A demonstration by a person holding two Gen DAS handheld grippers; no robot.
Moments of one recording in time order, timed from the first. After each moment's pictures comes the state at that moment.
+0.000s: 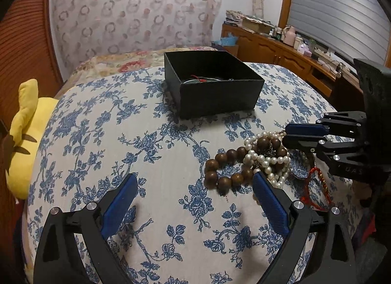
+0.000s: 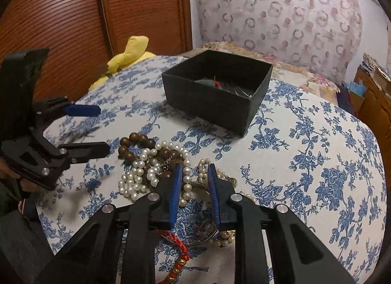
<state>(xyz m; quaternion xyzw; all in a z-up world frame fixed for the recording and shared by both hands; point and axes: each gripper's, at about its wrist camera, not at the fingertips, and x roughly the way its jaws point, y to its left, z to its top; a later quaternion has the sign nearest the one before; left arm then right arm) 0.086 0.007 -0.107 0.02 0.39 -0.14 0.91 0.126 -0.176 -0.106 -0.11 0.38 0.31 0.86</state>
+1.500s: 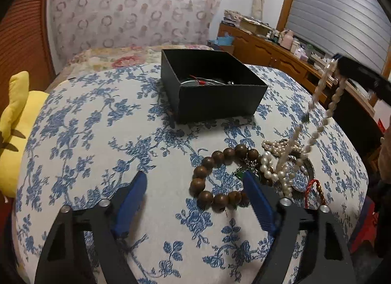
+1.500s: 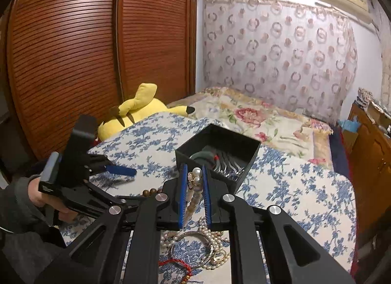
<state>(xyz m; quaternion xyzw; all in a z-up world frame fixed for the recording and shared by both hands) 0.110 0.007 -0.113 0.00 0.41 -0.16 0.90 0.103 -0.184 -0.006 -0.10 0.26 0.33 0.90</state>
